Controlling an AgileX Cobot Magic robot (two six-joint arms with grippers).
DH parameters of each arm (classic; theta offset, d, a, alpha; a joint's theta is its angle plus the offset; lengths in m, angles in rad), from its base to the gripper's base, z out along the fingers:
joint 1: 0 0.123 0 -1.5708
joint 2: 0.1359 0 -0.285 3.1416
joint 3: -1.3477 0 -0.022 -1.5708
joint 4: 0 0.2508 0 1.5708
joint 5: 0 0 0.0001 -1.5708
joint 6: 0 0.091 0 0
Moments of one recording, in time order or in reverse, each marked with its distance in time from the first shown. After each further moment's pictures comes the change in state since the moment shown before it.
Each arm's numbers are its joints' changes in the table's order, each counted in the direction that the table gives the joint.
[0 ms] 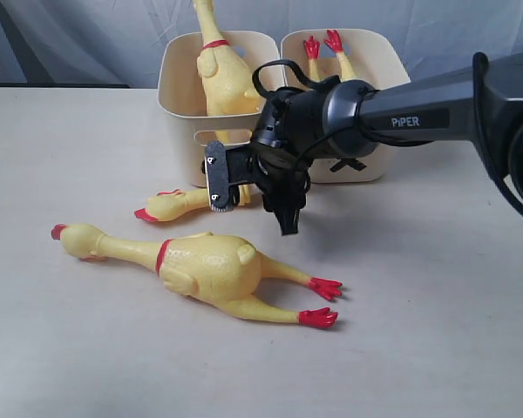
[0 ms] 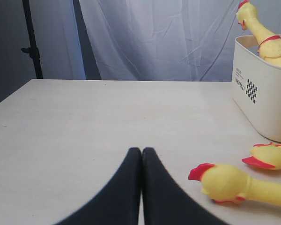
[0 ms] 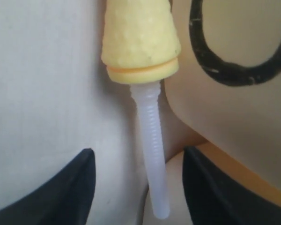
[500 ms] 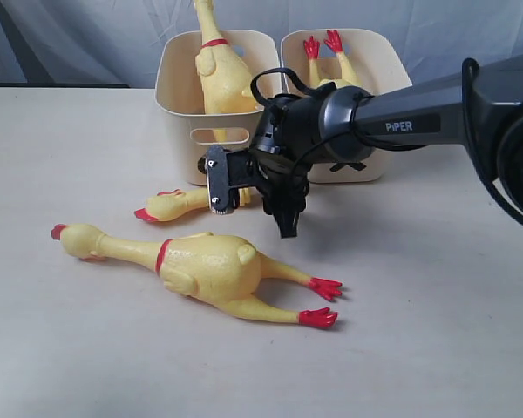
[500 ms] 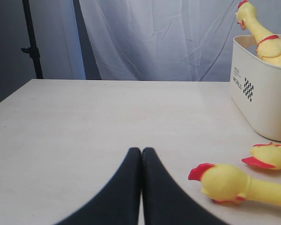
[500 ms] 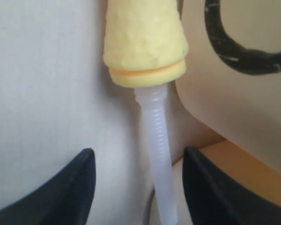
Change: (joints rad) left arm 0.000 0.000 0.000 0.000 0.000 0.000; right arm 0.000 0.018 0.000 -0.023 0.009 0.041
